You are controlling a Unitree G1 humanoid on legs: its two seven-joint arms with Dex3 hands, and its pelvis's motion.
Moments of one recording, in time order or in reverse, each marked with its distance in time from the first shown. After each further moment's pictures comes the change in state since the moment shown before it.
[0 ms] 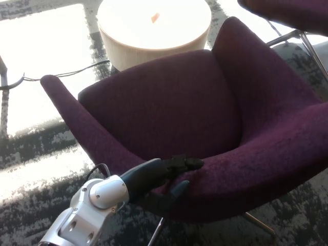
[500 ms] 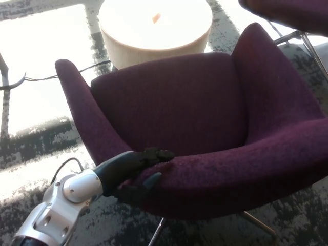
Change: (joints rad) left_arm -0.021 0.089 0.043 0.071 0.012 -0.059 0.019; right_arm -0.025 -0.003 -0.025 -0.001 0.008 -0.001 0.021
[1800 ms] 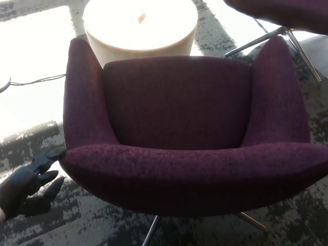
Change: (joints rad) left_arm 0.131 0.177 0.365 0.454 -0.119 -0.377 0.104; right_arm 0.056 -0.009 0.022 0.004 -0.009 0.000 0.008
